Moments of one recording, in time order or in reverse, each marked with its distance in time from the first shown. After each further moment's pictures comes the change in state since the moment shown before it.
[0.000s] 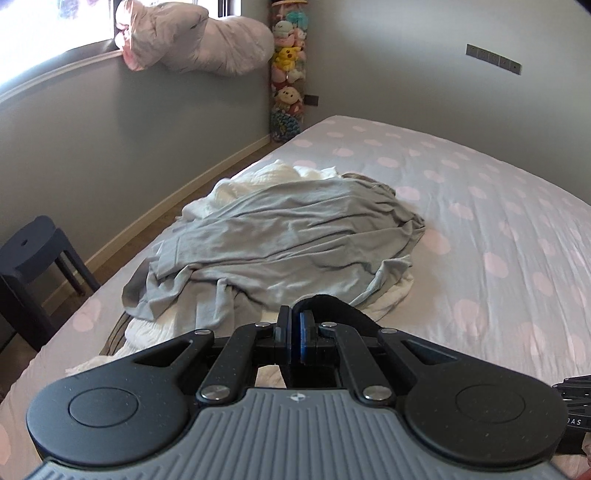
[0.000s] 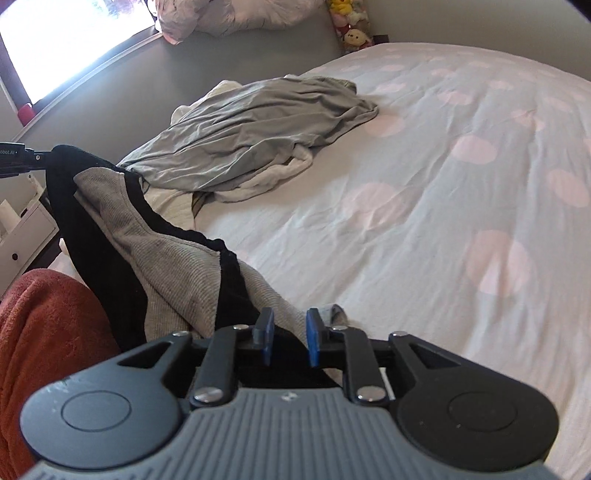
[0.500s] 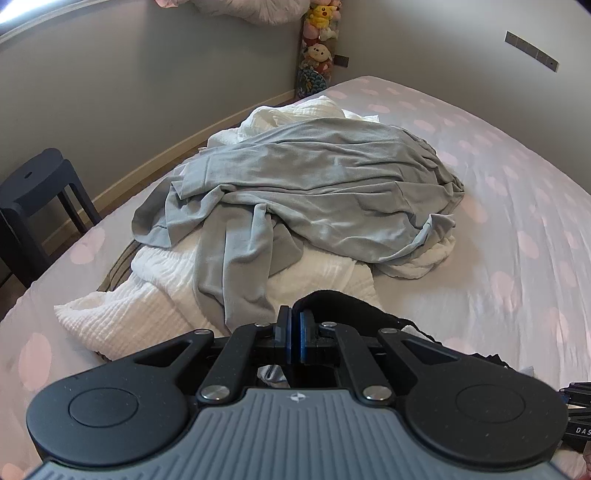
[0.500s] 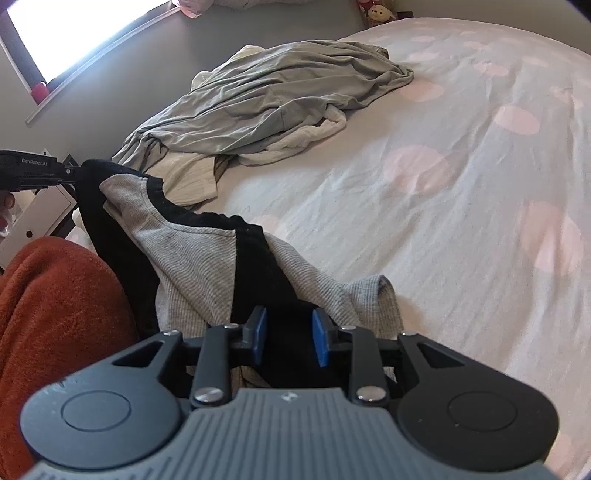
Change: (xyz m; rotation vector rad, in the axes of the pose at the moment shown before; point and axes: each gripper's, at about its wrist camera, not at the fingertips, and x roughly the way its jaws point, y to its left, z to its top) left arm 0.042 0.041 -0.035 -0.105 0.124 0.007; right arm 0.016 0.007 -0.009 -0.014 0.043 0.048
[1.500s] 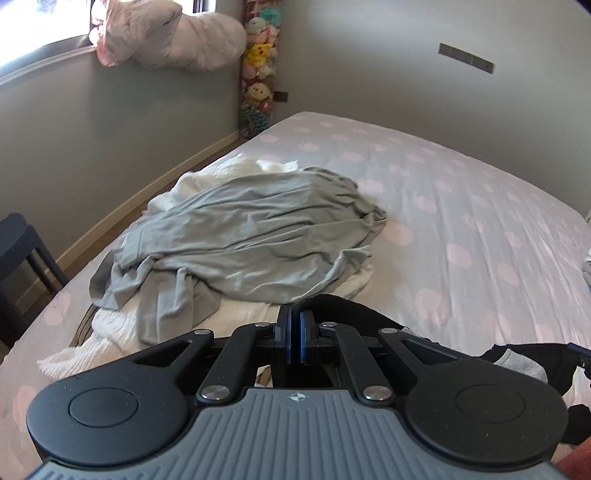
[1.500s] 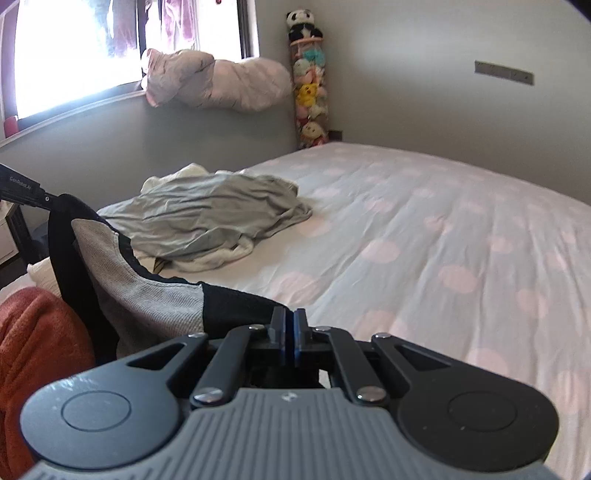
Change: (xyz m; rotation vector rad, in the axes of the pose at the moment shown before) left arm -0.069 -0.077 0.018 0.152 -0.146 -0.136; right arm -0.158 0.014 -0.019 -0.114 -0.408 -0.376
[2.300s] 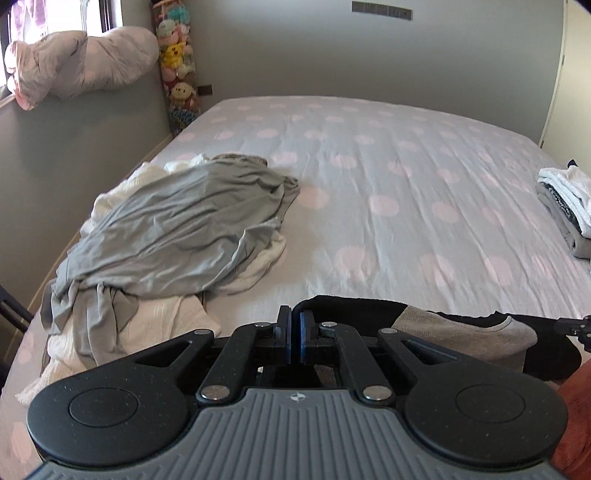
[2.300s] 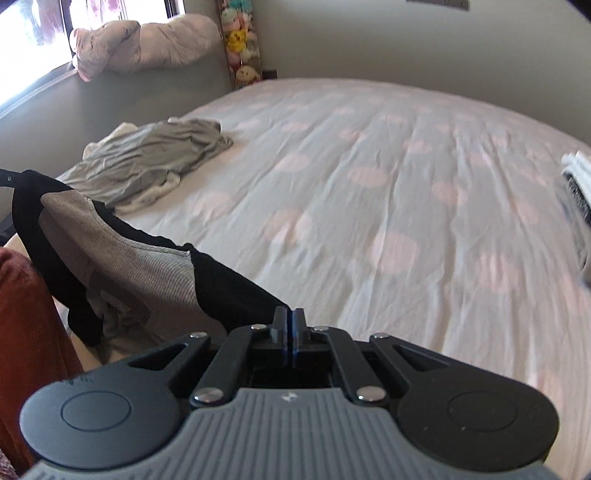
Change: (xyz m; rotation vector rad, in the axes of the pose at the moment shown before) left arm 0.014 -0.091 -0.020 0.216 0.116 -0.080; right arm -0.031 -0.064 -0.061 0.159 0.313 -0.062
